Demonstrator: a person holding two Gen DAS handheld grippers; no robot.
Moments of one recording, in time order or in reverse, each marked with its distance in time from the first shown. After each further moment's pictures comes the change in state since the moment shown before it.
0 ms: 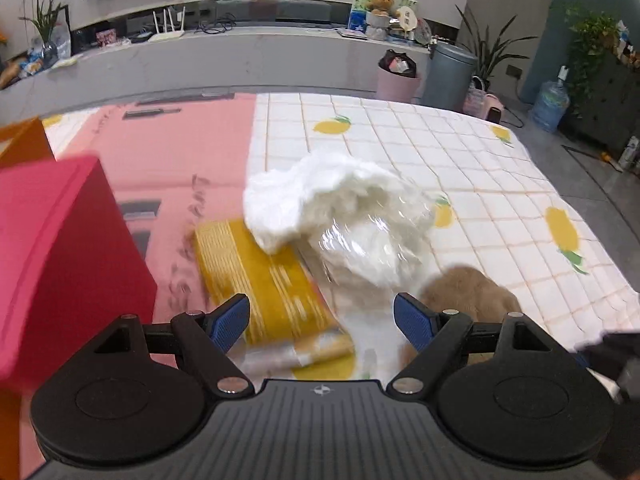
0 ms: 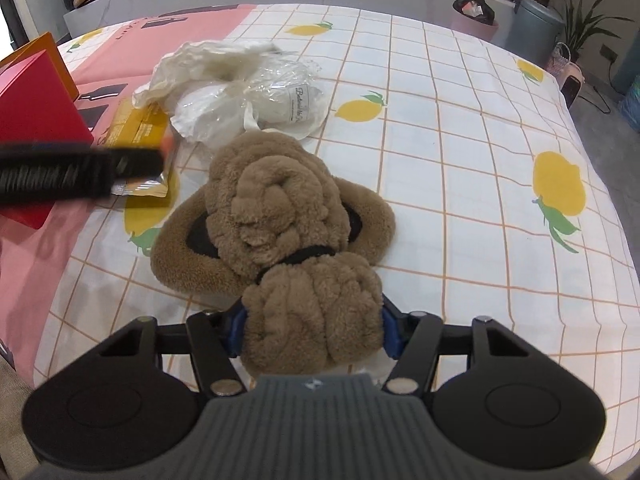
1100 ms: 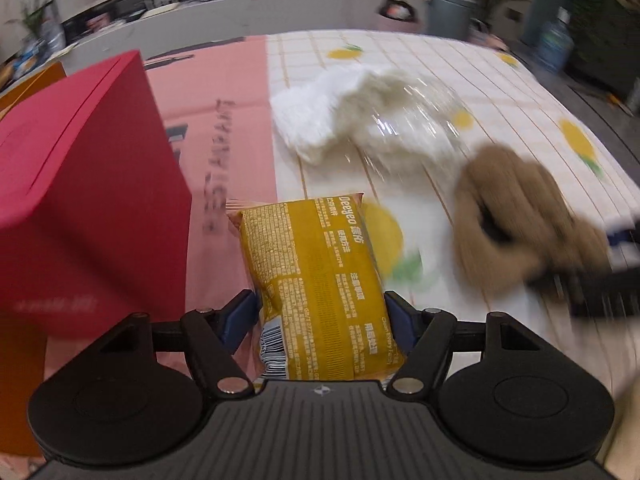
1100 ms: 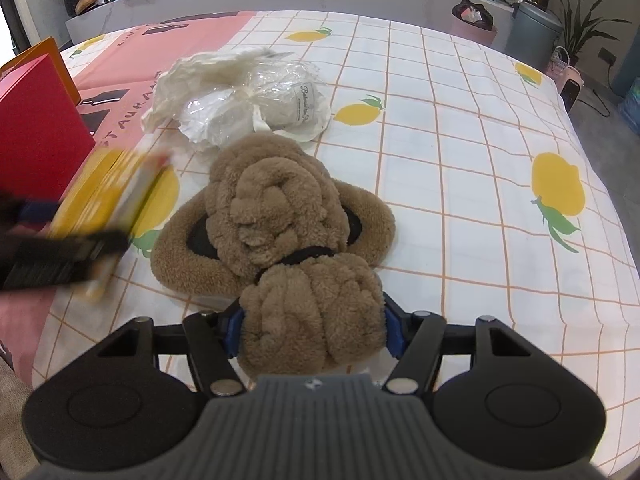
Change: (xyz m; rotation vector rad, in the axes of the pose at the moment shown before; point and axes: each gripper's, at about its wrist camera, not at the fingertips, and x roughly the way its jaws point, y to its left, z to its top) left arm -0.018 0.018 -0.064 0.125 0.135 0.013; right arm -0.003 0.000 -0.005 0.005 -0.027 0.006
